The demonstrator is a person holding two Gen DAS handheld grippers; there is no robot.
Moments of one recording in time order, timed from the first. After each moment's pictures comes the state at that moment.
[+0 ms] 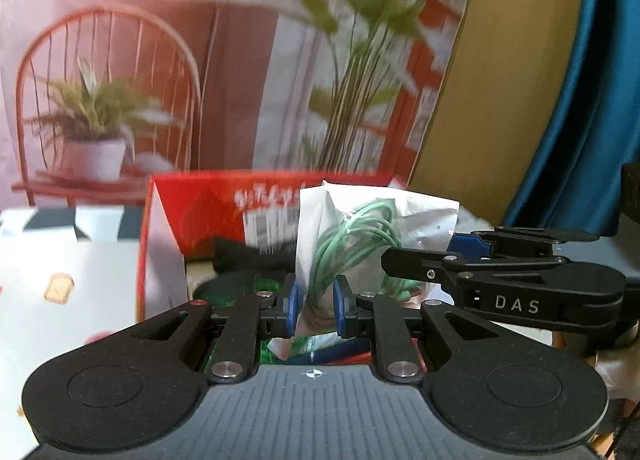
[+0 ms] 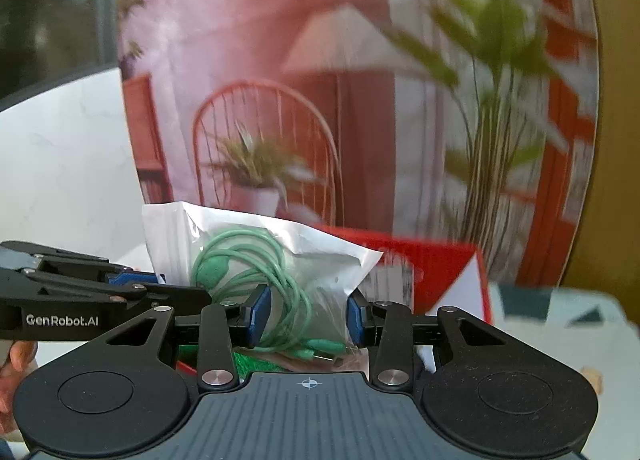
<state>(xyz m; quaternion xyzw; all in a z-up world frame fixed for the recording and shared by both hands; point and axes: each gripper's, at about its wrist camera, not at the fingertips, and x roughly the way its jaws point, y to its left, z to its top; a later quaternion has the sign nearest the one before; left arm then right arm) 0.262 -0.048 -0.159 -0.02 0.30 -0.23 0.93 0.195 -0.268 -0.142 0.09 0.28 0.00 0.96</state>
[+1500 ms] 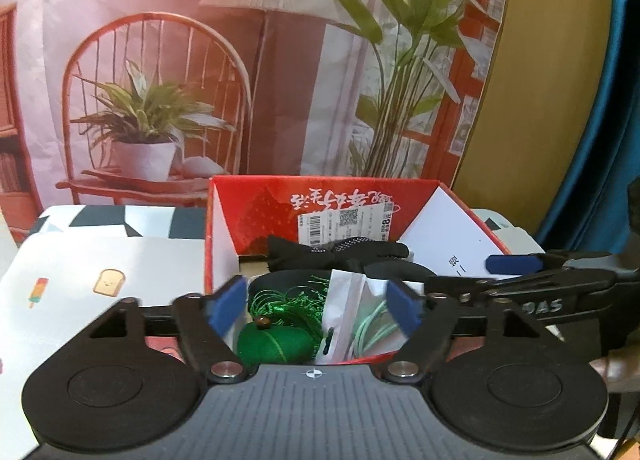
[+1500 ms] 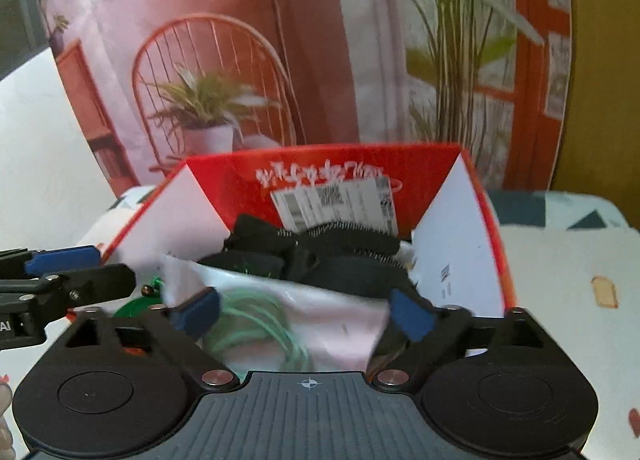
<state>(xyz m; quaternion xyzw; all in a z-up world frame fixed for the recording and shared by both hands) 0.247 -0.023 -0.145 -0.02 0.29 -0.16 0.94 0.214 -0.277 -0.169 0.14 0.35 -0.05 0.92</state>
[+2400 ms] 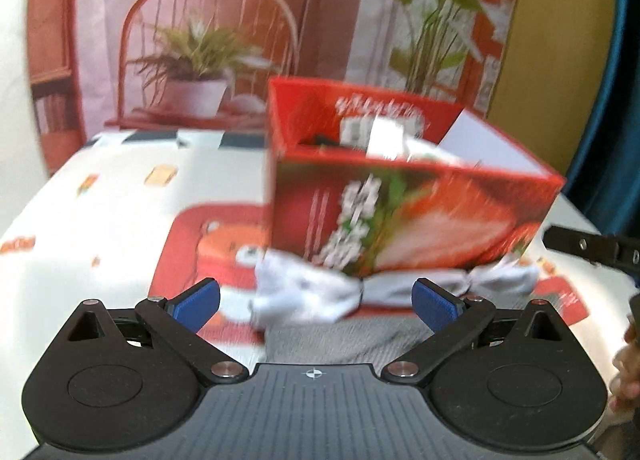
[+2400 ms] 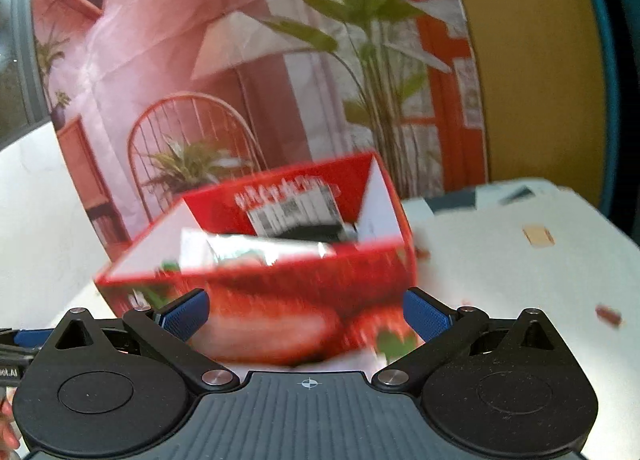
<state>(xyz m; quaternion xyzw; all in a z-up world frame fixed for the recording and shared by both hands) 0.155 0.008 -0.227 -0.02 0.32 -0.10 0.94 0.069 -0.262 -0.207 0.18 0.25 -0.12 0.94</state>
